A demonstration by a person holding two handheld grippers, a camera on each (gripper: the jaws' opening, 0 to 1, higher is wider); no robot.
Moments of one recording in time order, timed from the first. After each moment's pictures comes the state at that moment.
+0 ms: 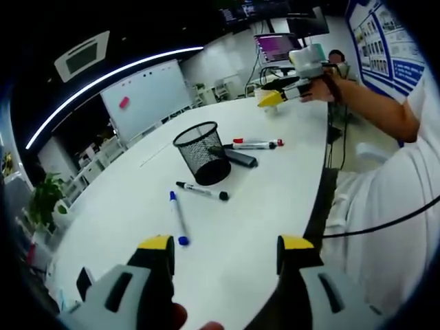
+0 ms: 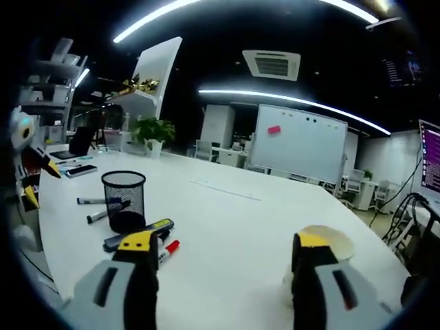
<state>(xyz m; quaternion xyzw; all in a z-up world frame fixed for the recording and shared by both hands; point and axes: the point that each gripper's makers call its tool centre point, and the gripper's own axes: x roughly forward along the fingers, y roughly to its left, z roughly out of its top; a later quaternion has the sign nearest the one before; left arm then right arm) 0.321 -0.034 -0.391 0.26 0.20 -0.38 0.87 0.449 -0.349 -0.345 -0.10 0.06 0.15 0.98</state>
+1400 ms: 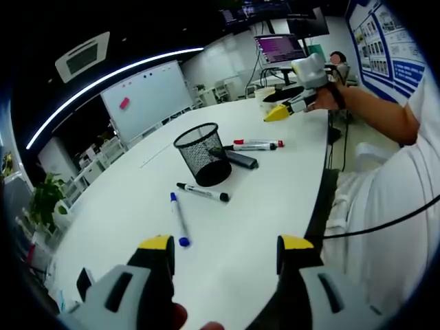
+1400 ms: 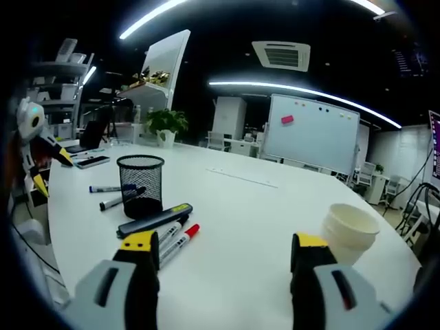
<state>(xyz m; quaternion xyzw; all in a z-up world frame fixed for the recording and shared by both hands) 0.324 -0.033 -0.390 0.26 0.20 -0.38 0.87 0.438 -0.330 -0.375 -0.10 0.09 0.19 0.97</state>
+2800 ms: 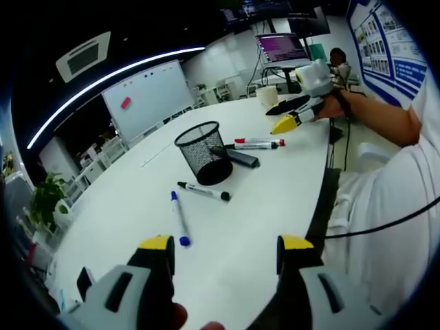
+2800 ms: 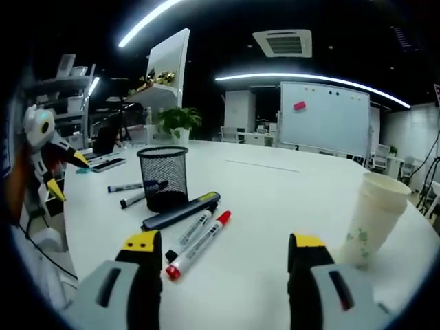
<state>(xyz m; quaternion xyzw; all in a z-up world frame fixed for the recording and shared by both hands) 0.326 -0.030 -0.393 0.26 0.20 -0.37 0.87 0.424 -0.298 -0.405 -0.06 0.12 0.24 0.96</state>
